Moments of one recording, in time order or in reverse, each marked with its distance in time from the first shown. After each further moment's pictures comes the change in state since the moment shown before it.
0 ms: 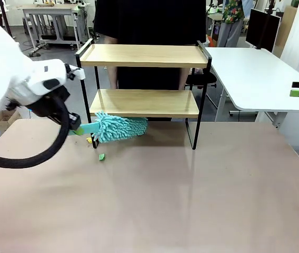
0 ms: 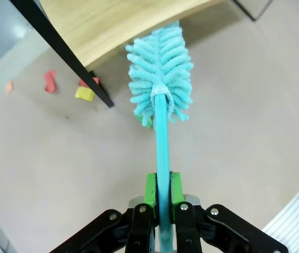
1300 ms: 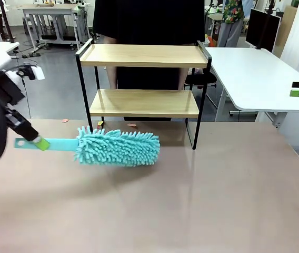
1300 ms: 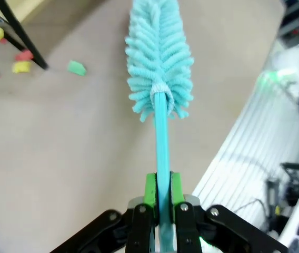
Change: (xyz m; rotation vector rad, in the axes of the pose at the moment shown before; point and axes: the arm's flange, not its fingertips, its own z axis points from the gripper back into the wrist) left arm -0.059 0.032 0.069 -0.343 0.133 -0.188; right arm 0.000 0.000 0.000 0.000 0.000 0.000
